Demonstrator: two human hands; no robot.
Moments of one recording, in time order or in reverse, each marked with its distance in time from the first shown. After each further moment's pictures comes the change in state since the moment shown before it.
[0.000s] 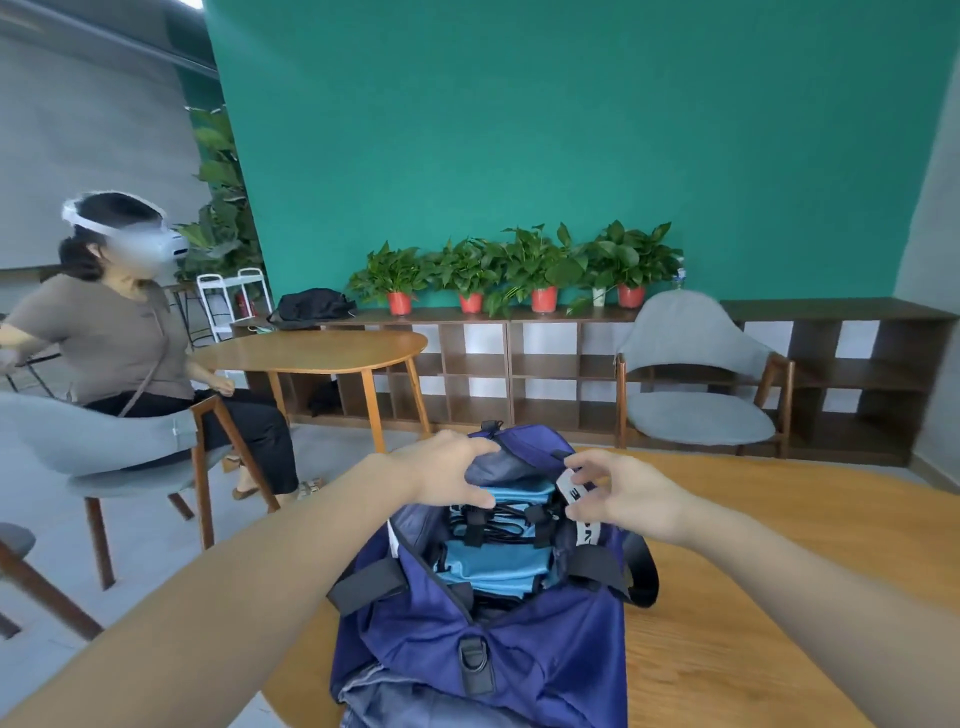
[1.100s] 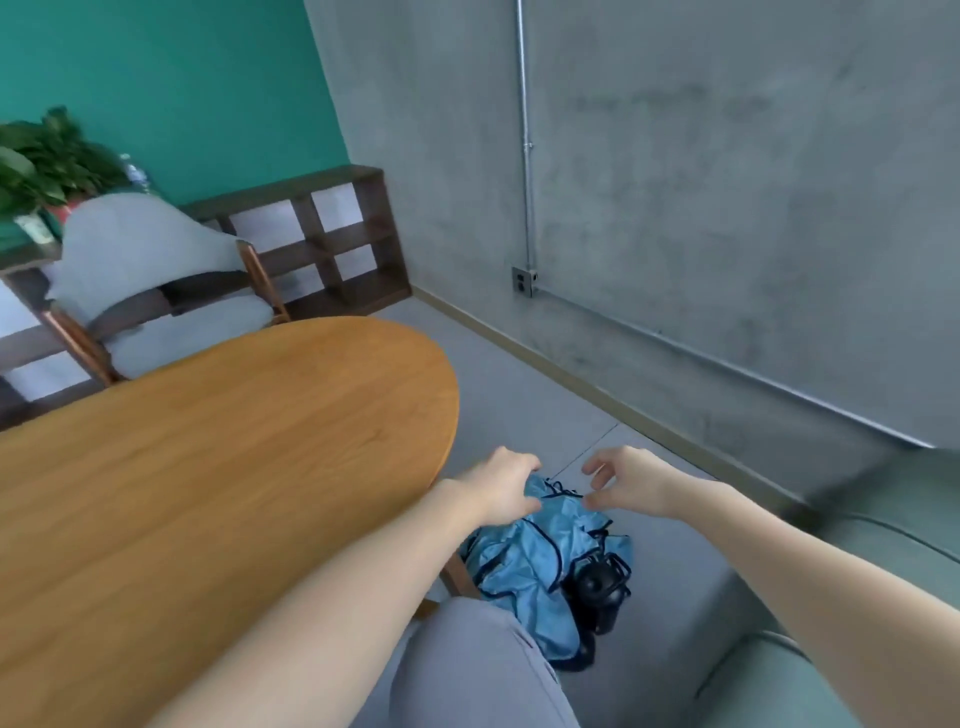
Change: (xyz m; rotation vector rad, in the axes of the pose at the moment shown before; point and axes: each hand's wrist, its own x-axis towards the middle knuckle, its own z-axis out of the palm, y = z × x) left_hand 0.052 0.725 0.278 -0.002 -0.388 0.749; right_hand -0.555 0.422 -0.167 -0.027 0.415 0.899
